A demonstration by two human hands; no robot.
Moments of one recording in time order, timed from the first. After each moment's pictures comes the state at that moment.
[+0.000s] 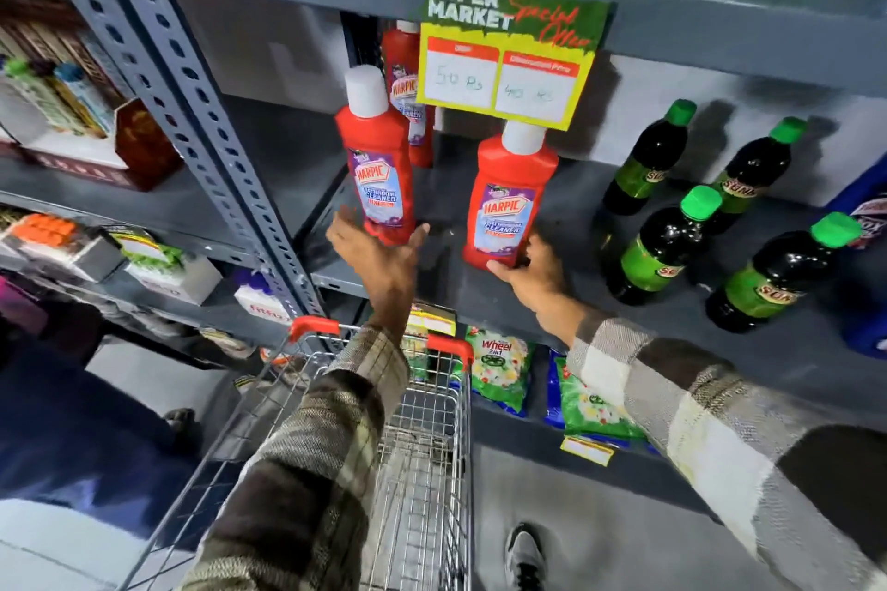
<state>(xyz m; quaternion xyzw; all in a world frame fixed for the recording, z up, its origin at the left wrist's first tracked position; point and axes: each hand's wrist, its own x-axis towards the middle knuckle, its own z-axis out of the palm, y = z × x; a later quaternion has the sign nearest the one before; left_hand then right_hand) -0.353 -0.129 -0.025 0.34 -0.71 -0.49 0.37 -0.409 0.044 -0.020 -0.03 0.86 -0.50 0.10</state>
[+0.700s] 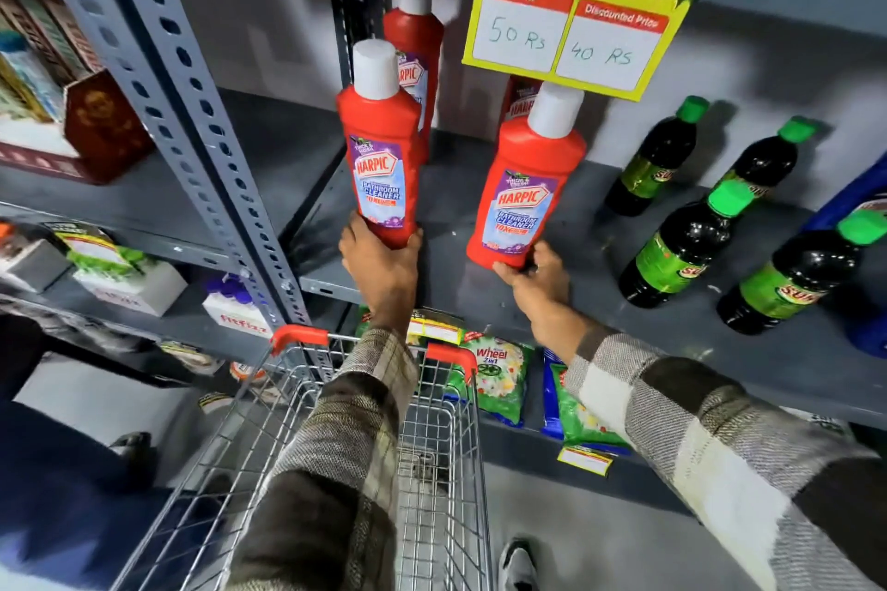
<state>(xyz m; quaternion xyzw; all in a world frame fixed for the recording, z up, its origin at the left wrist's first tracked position) -0.377 -0.158 -0.063 0.37 -0.76 -0.44 0.31 -0.408 0.020 -0.044 0.04 0.86 -0.51 0.02</state>
